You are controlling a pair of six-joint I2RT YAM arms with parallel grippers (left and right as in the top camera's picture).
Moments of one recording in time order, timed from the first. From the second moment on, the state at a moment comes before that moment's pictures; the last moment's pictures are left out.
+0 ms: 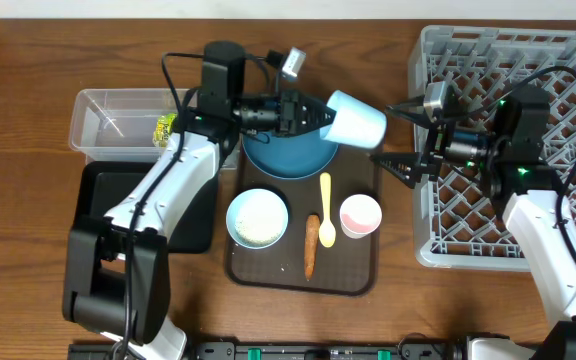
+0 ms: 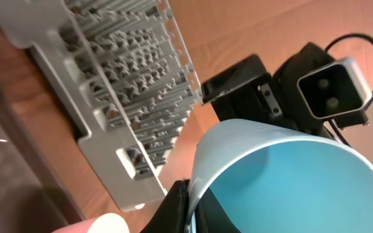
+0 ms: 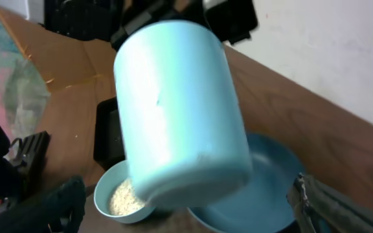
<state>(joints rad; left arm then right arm) -0.29 1.76 1.24 0.03 1.23 -0.70 -0.01 1.42 0.95 -0.06 -1.26 -0.32</state>
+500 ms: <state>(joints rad) -0.33 1.76 1.24 0.12 1.25 -0.76 0.03 1.42 0.95 -0.01 -1.27 -0.33</state>
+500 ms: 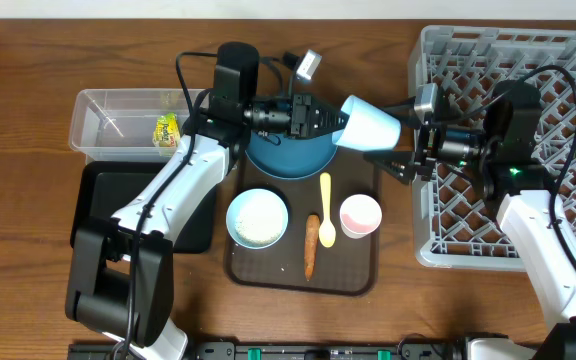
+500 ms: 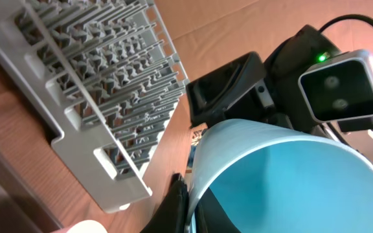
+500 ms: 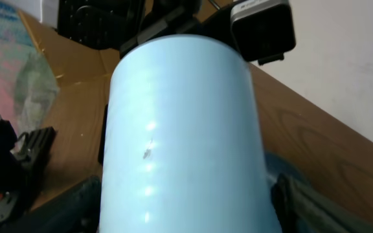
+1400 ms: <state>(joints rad) -0.33 1.76 1.24 0.14 1.25 -0.80 0.03 1.42 0.95 0.04 -1.27 -0.33</state>
